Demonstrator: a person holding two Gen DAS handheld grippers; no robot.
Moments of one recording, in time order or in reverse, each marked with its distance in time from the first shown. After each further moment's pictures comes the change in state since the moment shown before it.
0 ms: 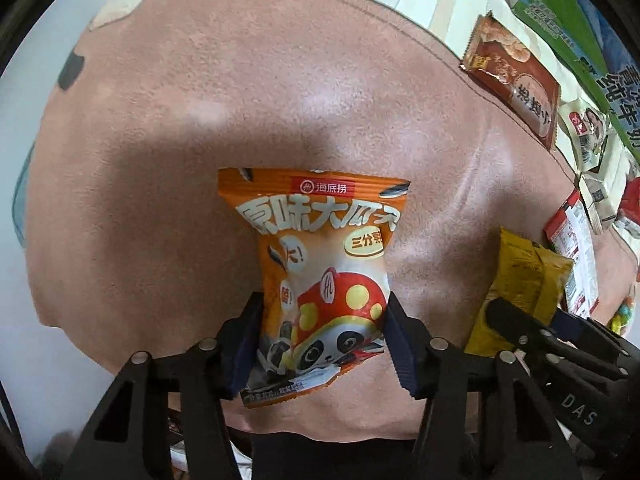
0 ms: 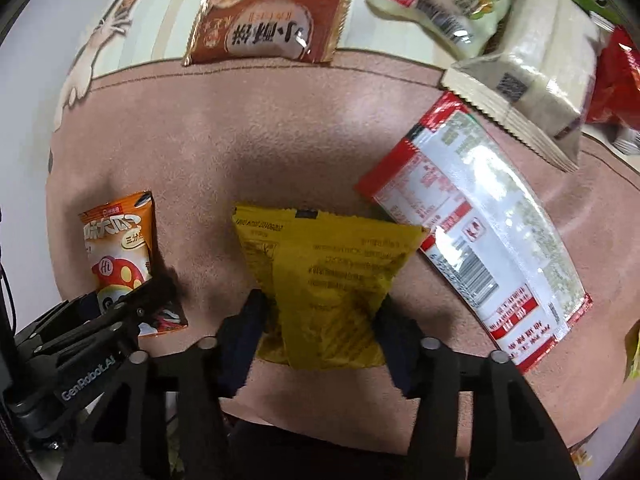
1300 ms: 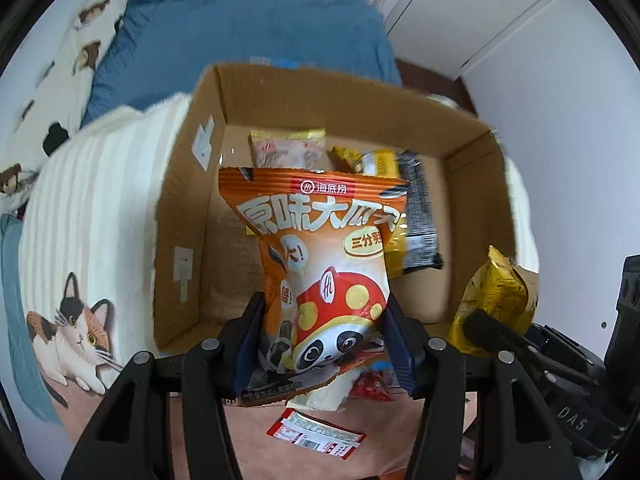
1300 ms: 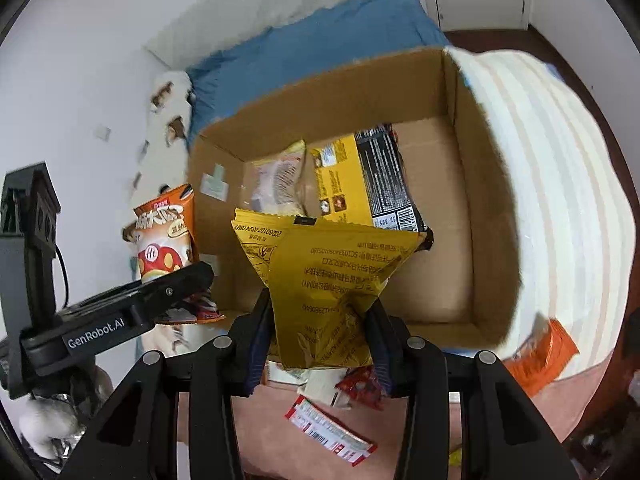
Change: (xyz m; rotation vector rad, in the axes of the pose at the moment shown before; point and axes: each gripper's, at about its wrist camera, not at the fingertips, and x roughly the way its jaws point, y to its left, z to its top) left arm -0.179 -0.243 0.240 0.352 -0.094 -0.232; right arm -0.267 -0.201 0.172 0.236 -0.337 0.151
